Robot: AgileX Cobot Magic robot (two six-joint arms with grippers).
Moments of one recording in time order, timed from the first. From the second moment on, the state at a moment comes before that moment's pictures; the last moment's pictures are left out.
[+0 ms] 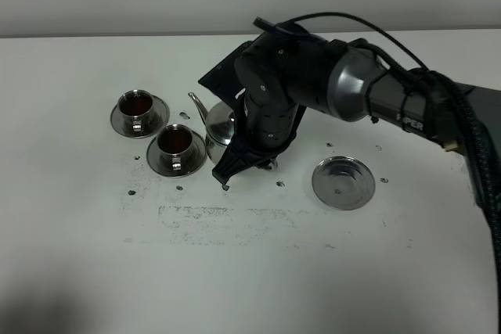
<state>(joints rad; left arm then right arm) -0.01 0.00 -0.46 -0.06 1.06 0.08 0.78 2.11 -1.69 -0.14 1.00 -0.01</state>
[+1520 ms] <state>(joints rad) -0.01 0.00 -0.46 -0.06 1.06 0.08 0.52 1.85 -1.19 0.01 0.85 0.01</state>
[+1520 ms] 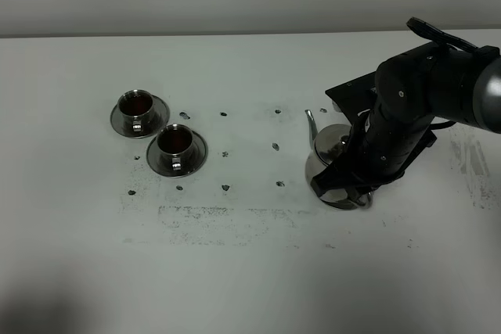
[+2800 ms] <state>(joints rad) -0.01 0.00 -0.46 -0.06 1.06 0.08 0.50 1.85 -1.15 -0.05 0.83 0.05</state>
